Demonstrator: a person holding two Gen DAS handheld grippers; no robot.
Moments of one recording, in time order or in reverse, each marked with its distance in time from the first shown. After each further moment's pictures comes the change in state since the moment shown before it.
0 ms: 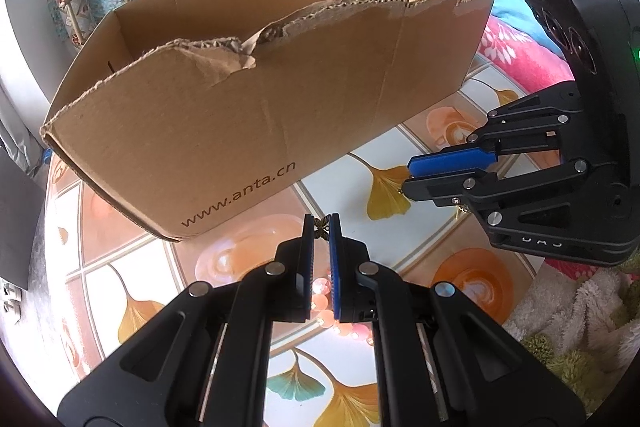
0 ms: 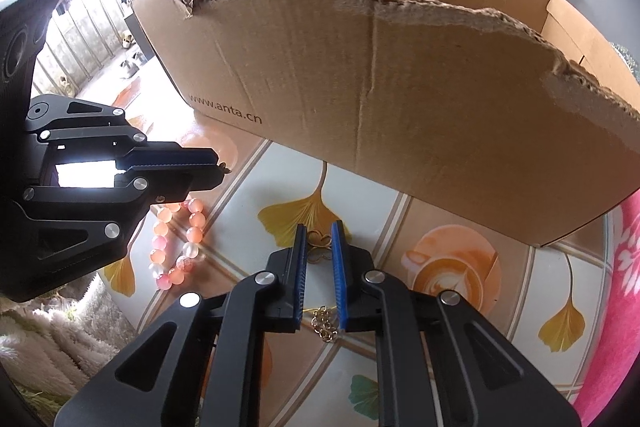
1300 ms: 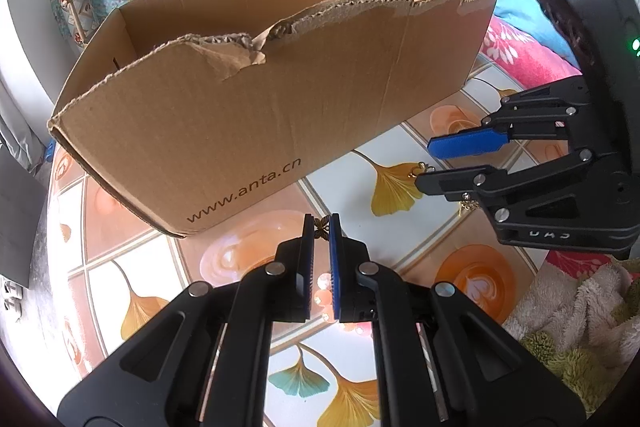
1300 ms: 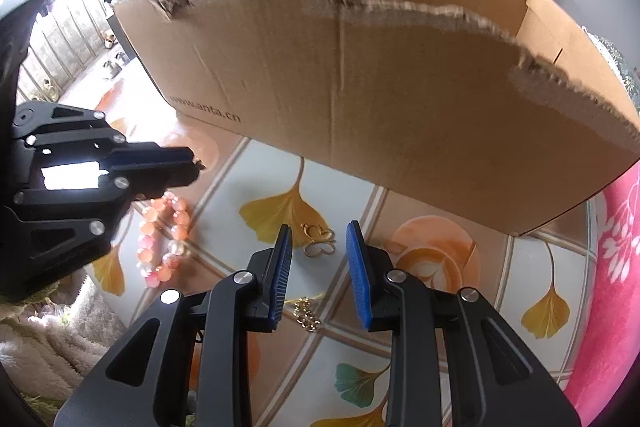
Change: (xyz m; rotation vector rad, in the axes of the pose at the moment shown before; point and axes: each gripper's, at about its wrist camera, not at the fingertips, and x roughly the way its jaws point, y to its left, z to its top) left arm -0.003 0.003 -0.003 -0.006 0.003 0.005; right arm -0.003 0.001 0.000 0.011 0.030 -0.073
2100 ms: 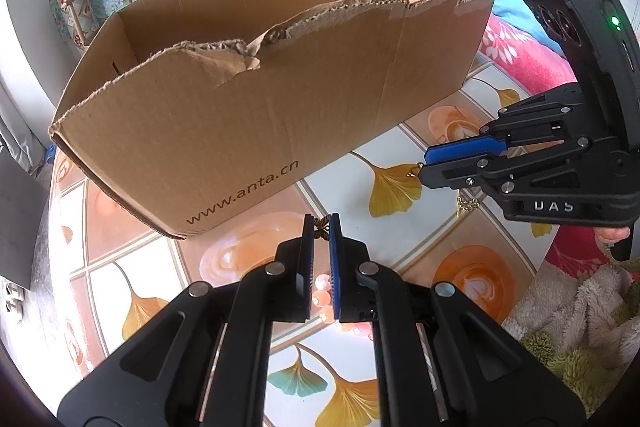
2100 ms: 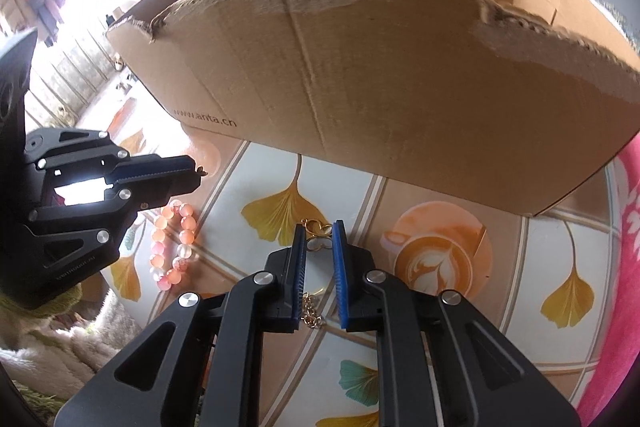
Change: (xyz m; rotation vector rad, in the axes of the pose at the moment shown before) left arm 0.001 -0.003 0.002 0.005 0.002 0.003; right arm 0.003 -0.021 -0.004 0.120 -0.006 0.126
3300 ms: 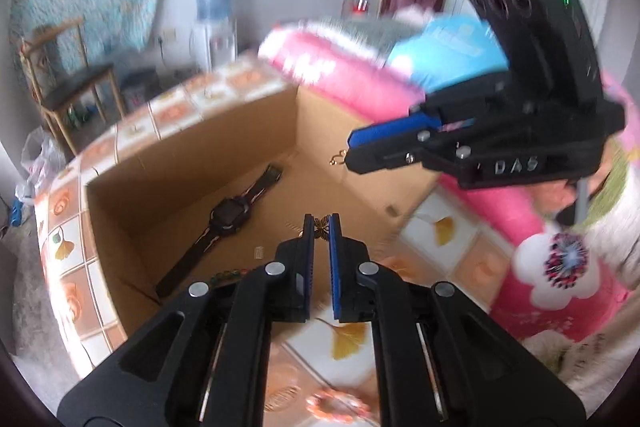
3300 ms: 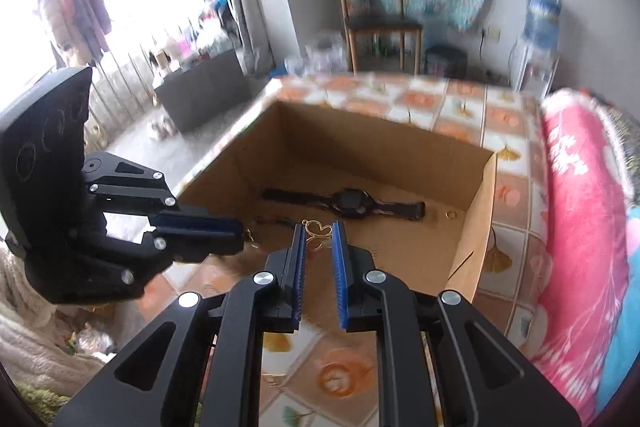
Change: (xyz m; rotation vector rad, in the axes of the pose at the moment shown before) left arm -0.037 0.017 0.147 0.076 -0.111 -0.199; right arm -0.100 -0.048 0.139 -0.135 -0.108 0.063
